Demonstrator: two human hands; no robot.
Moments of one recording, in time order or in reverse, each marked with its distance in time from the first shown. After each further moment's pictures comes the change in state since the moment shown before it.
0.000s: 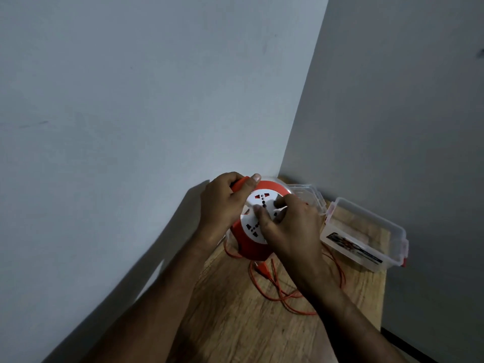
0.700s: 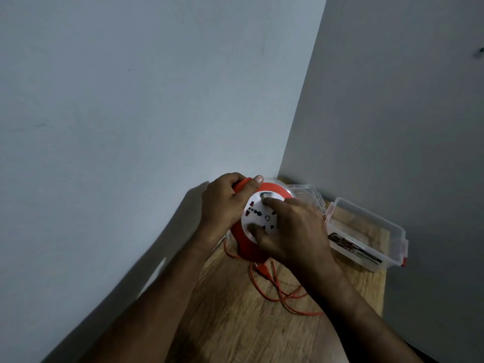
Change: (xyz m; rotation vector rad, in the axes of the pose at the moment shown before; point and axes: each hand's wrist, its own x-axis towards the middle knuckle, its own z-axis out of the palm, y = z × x) left_hand 0.001 0.001 0.002 0.019 -0.021 0.021; right_hand -0.002 0.002 -0.019 -0.284 -0.108 -0.336
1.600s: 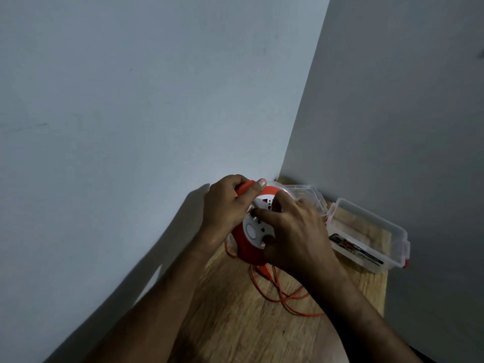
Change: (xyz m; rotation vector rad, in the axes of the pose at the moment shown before) left_hand -0.001 0.000 0.002 0.013 0.001 0.009; right_hand 0.002 0.009 -0.003 -0.203 -0.049 -0.253
